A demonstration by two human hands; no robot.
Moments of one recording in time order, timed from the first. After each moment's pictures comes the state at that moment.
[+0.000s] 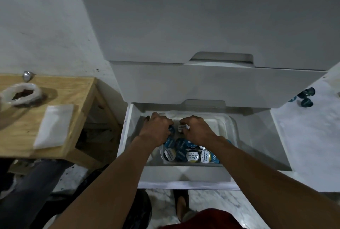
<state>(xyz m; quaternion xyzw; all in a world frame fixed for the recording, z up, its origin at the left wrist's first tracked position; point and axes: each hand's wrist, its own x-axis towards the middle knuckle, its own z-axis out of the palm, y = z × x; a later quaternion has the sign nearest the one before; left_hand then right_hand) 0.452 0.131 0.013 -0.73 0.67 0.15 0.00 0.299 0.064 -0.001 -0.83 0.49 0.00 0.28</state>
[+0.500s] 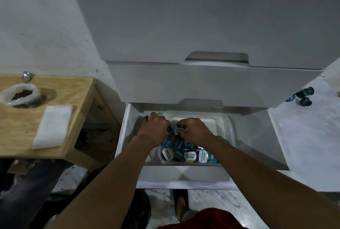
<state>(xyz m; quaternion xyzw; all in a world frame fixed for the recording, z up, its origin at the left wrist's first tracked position) 0.448 0.131 0.013 -0.72 0.68 0.13 0.04 0.296 0.064 0.000 -0.83 0.47 0.03 0.30</state>
